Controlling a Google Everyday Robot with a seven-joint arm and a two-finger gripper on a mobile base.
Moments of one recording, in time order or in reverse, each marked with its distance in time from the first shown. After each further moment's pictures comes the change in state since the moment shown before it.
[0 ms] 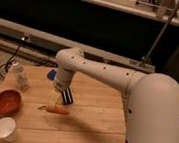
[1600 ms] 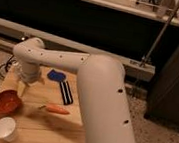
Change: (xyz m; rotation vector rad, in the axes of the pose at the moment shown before) arm 0.147 0.000 0.031 -0.140 -0.071 0.397
